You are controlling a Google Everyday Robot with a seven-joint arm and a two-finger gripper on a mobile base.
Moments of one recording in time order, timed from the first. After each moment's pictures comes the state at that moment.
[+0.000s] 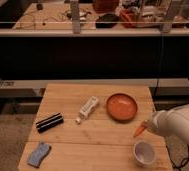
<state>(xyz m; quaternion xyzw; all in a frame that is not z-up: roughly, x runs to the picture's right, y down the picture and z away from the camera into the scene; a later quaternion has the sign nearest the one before) 0.254 0.157 0.642 -0.10 -0.10 -0.35 0.92</state>
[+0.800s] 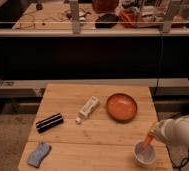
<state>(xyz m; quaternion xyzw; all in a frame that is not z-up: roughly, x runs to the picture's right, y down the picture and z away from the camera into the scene) 0.278 0.194 0.621 -0.13 -0.09 -0.42 0.89</state>
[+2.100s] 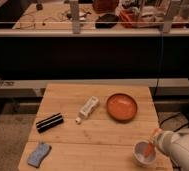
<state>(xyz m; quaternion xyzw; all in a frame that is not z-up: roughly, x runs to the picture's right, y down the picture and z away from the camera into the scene) 0.274 0.223 0.612 -0.12 -0.05 -0.47 0.87</state>
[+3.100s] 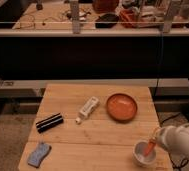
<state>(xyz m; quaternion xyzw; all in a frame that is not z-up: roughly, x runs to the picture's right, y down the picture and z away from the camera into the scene) 0.273 0.211 0.600 -0.14 -0.08 -0.43 0.89</state>
